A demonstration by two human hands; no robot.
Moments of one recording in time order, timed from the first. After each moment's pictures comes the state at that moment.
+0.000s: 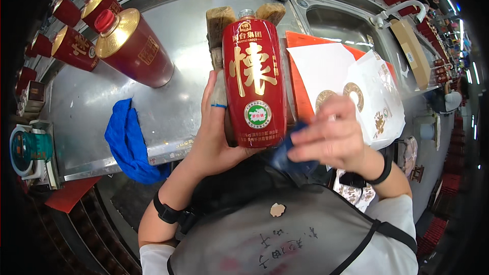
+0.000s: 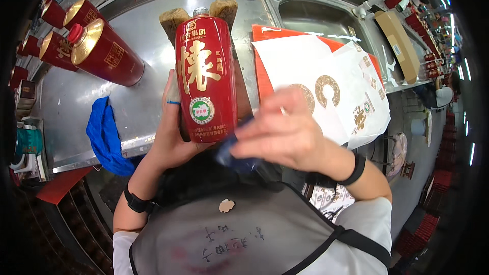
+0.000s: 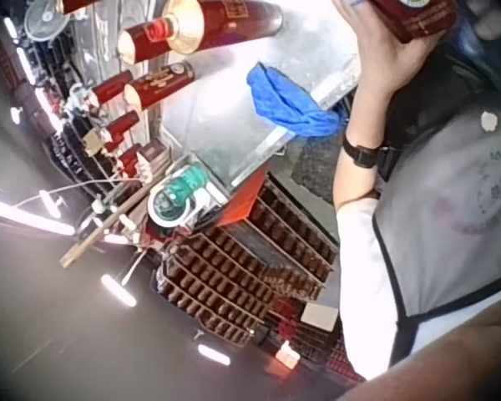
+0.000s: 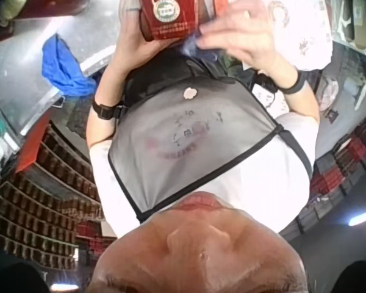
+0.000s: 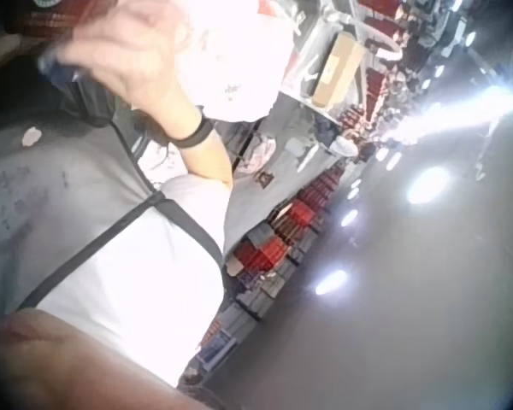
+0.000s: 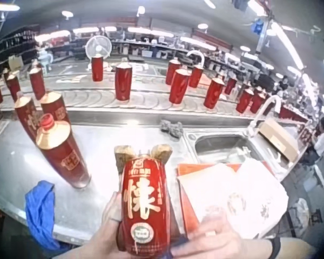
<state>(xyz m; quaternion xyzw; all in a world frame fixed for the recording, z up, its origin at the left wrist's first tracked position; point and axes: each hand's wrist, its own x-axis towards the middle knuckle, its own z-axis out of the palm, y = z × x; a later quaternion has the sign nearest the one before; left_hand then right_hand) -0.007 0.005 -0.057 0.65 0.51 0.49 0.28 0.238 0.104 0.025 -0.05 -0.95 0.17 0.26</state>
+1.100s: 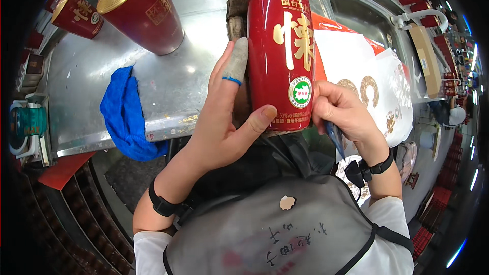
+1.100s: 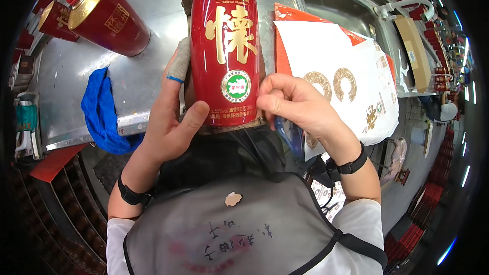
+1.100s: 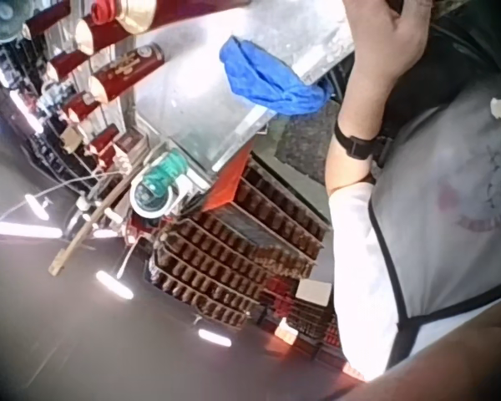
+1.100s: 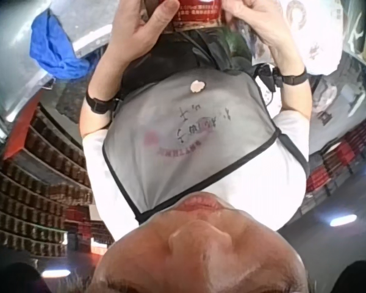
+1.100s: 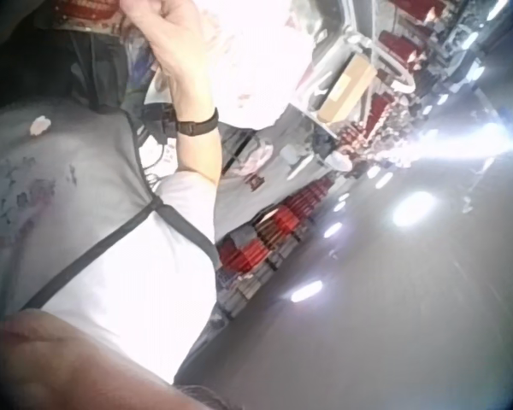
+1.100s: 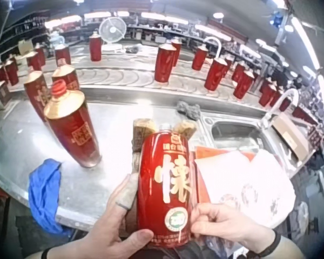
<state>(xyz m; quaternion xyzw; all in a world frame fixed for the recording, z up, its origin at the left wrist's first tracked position) -0.009 -0.010 -0.046 0.59 0.52 0.53 0.33 0.229 0.116 0.003 -0.36 -0.56 0.74 0.06</state>
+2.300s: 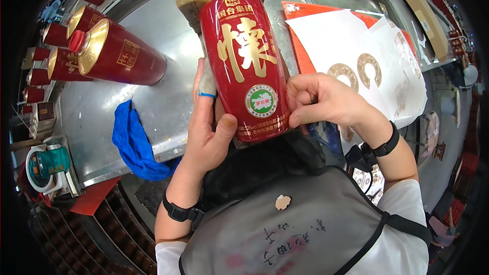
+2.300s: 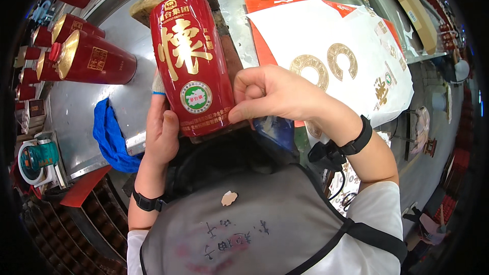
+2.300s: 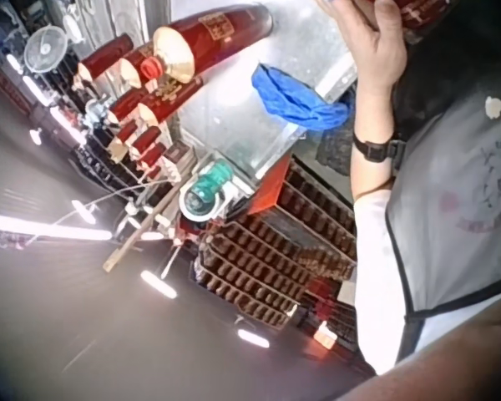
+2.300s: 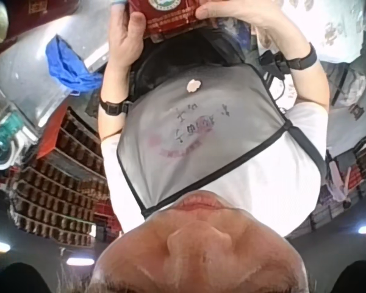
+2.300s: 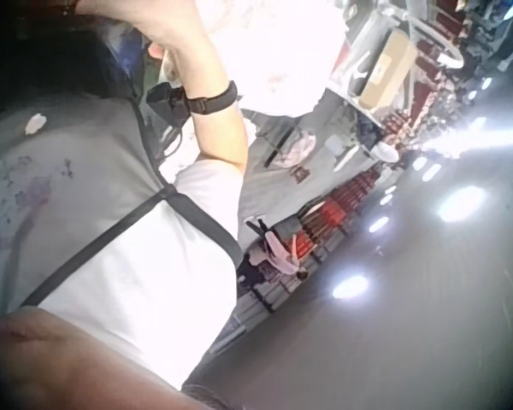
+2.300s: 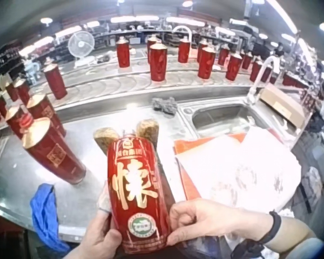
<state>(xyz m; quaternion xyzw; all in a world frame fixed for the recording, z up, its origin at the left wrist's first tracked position) -0.014 -0.005 -0.064 0.53 0.52 0.52 0.43 0.234 0.129 -0.016 -0.33 -0.57 0.75 0.04</state>
